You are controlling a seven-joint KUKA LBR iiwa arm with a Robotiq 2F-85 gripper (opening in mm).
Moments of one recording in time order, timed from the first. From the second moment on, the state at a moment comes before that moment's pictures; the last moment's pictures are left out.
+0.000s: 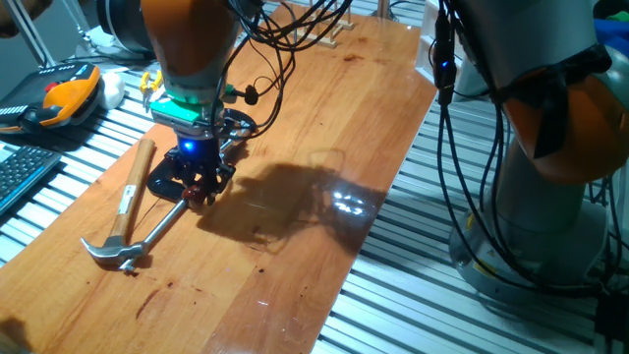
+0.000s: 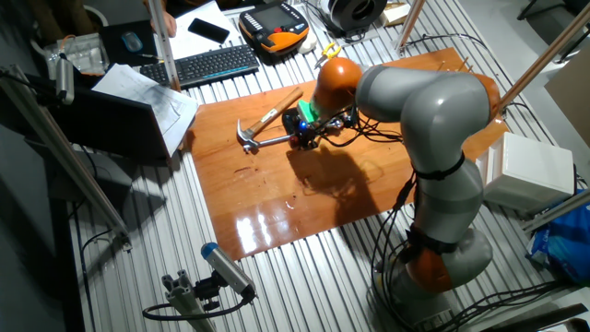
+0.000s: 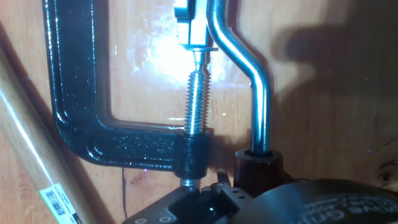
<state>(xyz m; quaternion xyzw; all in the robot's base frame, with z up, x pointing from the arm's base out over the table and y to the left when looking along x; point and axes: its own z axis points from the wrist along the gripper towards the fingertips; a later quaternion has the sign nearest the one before) 0.570 0.161 0.060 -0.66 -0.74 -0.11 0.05</state>
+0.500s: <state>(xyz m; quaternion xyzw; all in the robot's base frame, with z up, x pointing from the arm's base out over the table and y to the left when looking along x) 0.564 0.153 0.071 -0.65 -0.75 -0.11 0.06</state>
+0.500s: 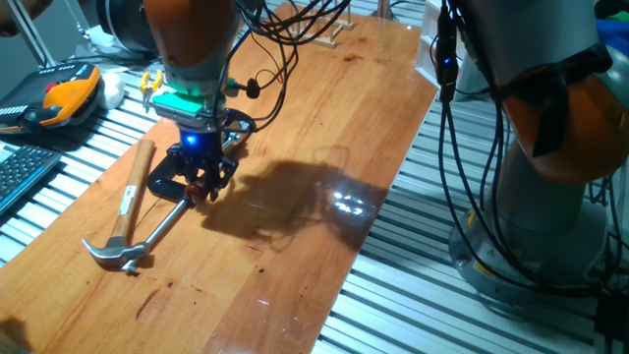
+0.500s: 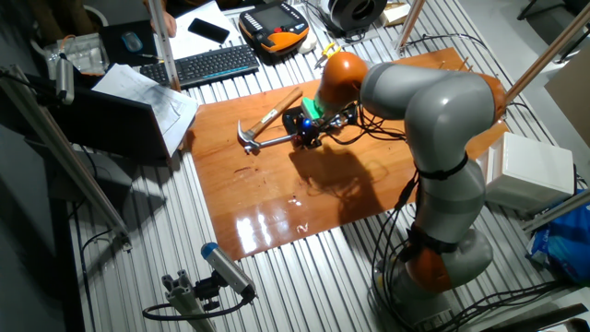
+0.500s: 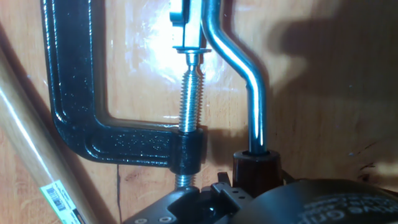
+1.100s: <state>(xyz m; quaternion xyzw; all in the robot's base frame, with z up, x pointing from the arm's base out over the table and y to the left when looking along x) 0.563 0.154 0.071 -0.64 -0.75 -0.11 0.07</state>
